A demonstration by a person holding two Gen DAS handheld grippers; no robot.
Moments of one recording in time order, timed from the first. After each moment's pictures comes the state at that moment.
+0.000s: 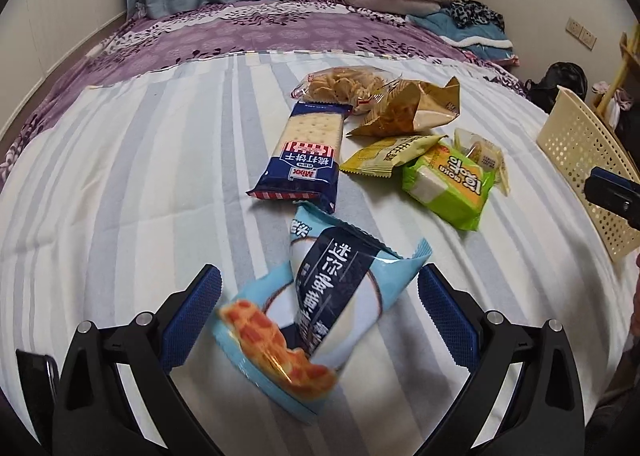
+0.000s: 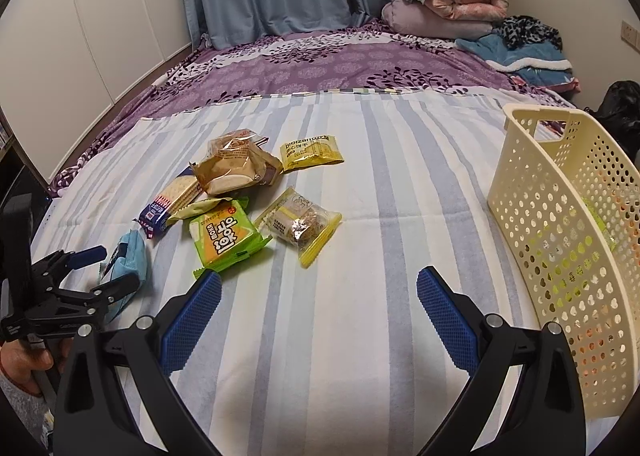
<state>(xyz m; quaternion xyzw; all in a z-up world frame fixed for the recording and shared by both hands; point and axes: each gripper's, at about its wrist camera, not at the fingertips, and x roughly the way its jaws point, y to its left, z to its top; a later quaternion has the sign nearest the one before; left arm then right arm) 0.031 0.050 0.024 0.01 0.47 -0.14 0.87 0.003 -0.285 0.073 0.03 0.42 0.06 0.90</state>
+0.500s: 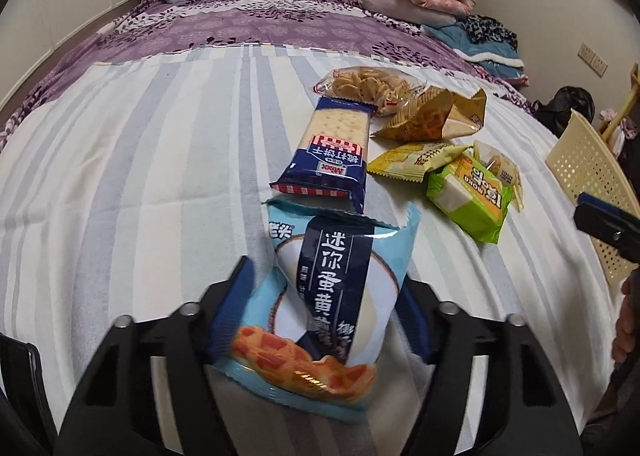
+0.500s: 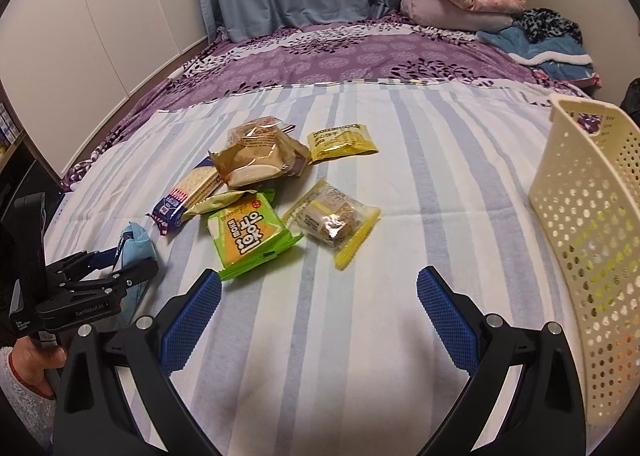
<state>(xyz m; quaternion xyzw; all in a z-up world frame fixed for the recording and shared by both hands) 0.035 0.069 0.014 -0.04 0.47 -0.13 0.87 0.020 -0.263 0.054 0.05 0.43 0.11 0.90</state>
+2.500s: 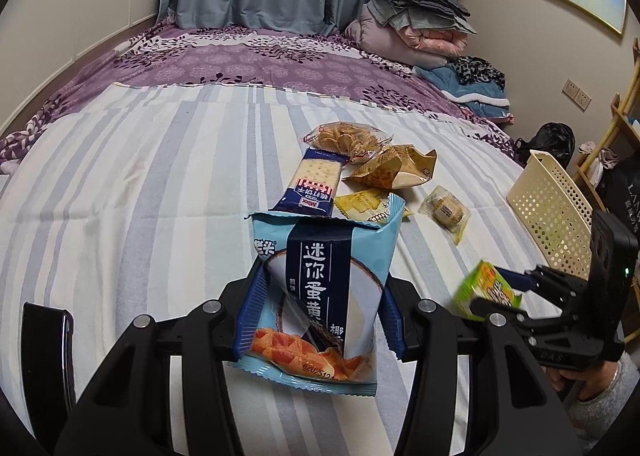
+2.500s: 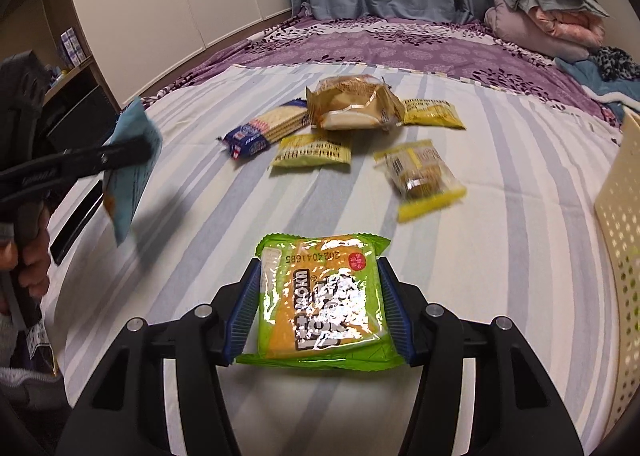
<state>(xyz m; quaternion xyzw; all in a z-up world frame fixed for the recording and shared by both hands) -0.012 0.079 0.073 -0.07 0.41 -0.13 0.90 -0.029 -0.245 0.029 -0.02 0.43 0.23 0.87</state>
